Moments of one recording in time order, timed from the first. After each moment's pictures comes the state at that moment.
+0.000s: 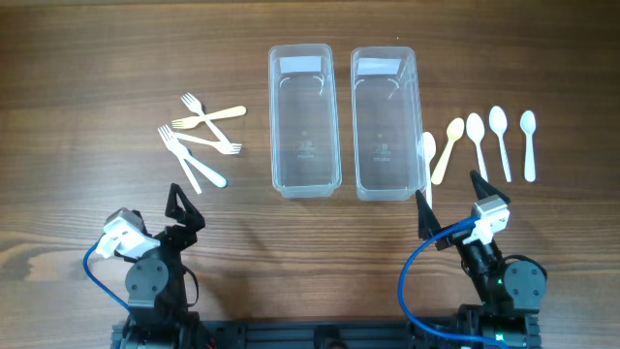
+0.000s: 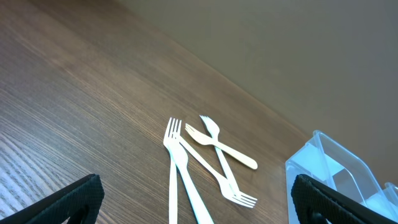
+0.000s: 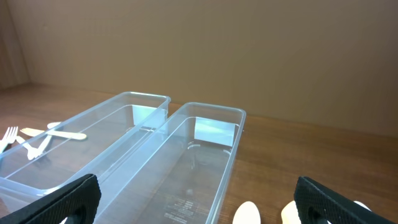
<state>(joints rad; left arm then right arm) -0.07 0.01 0.11 -0.32 -0.34 -0.60 -0.07 0.02 0.01 0.03 -0.41 -0.02</state>
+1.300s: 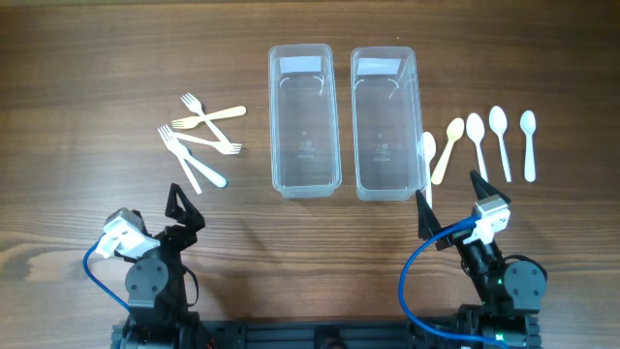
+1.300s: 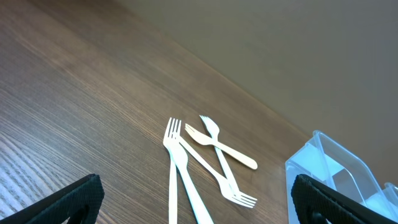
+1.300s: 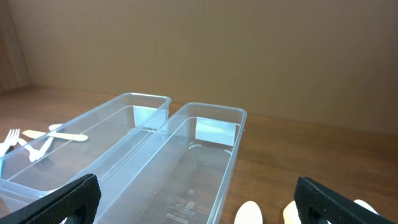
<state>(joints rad) -0.07 0.01 0.11 -0.32 -0.33 -0.60 -0.07 0.02 0.01 0.03 -0.41 0.01</state>
